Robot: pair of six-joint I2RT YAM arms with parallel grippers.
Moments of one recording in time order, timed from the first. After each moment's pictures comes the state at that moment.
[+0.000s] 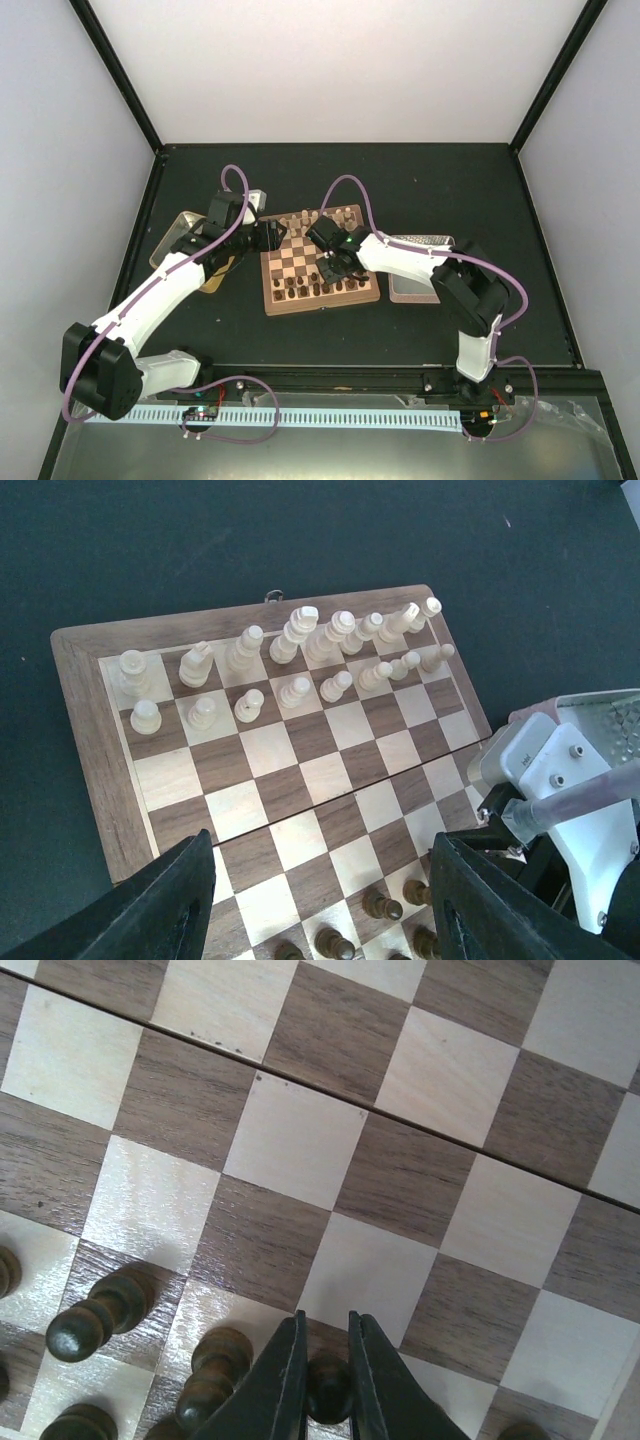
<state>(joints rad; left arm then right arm) -0.39 1.19 0.89 -0.42 0.17 -0.44 0.88 1.87 1.28 -0.64 0.15 0.34</state>
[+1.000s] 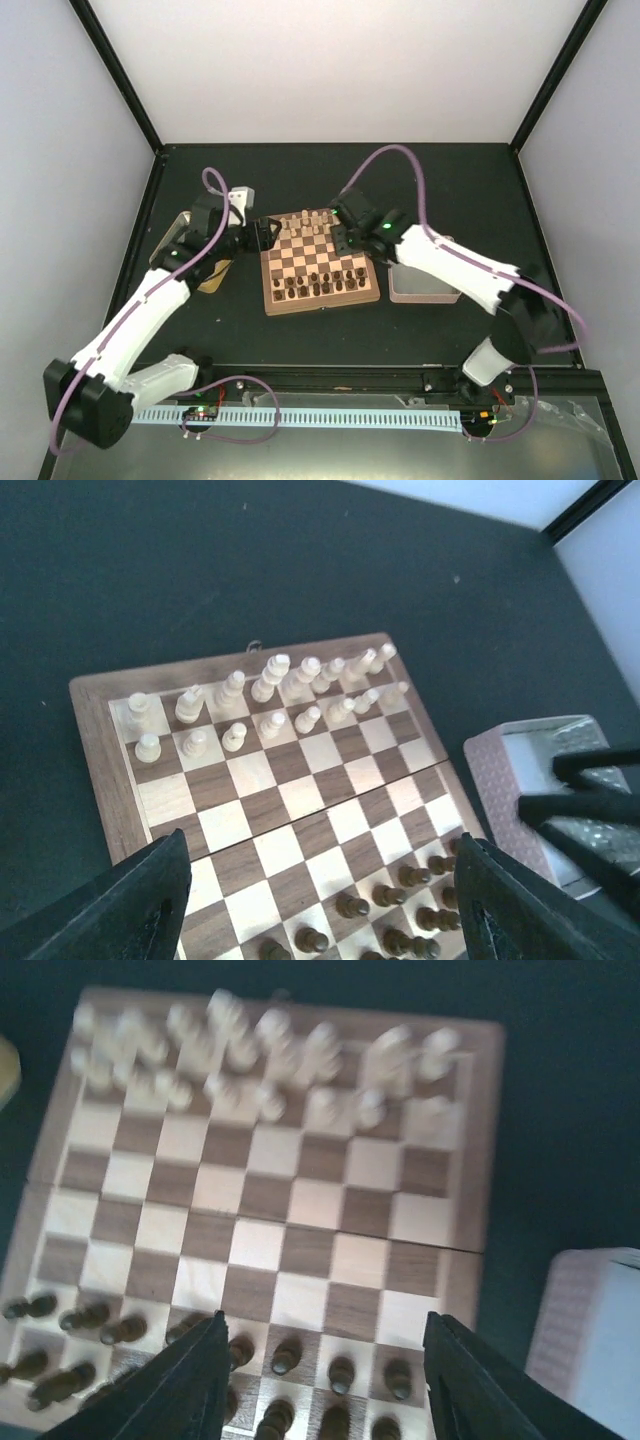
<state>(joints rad) -0.37 1.08 0.89 -0.44 0.18 -0.44 0.84 1.67 1.34 -0.70 0.21 0.45</state>
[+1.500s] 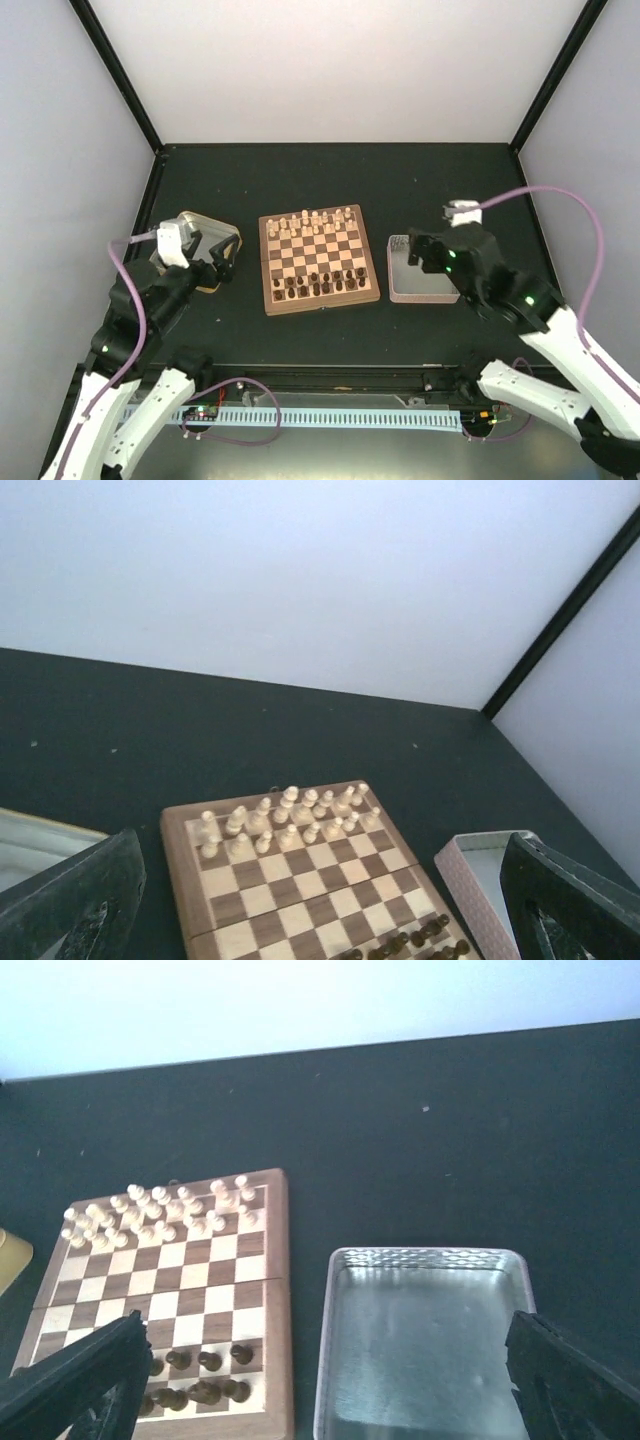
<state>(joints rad) -0.37 0.45 0.82 -0.55 0.04 -0.40 0.77 0.87 1.08 -0.83 0.47 0.50</state>
